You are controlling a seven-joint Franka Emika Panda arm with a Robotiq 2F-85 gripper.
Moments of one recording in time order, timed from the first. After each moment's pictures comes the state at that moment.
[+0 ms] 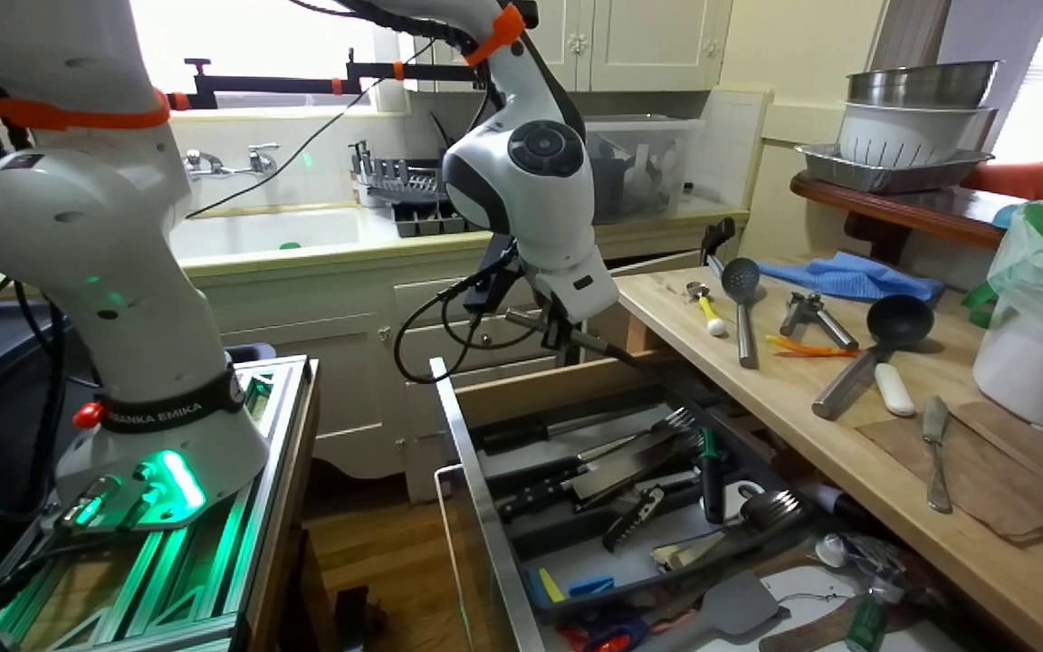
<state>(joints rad) 0.07 0.08 -0.06 -2.54 1.15 2.62 -0.45</state>
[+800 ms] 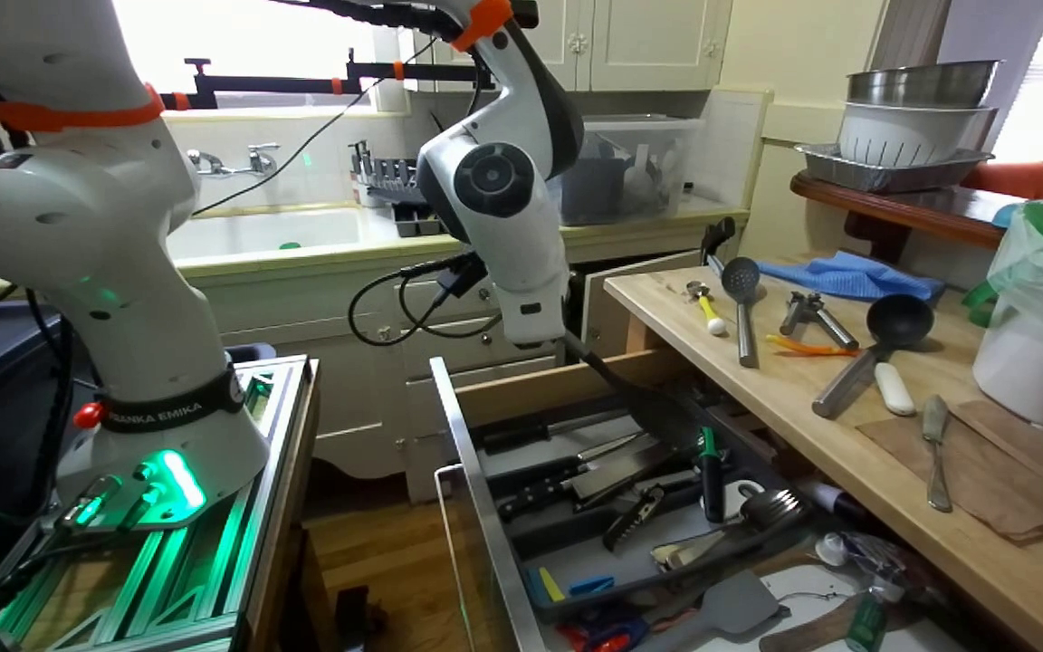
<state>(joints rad) -0.01 0.00 -0.05 -2.63 1.41 2.54 -0.28</state>
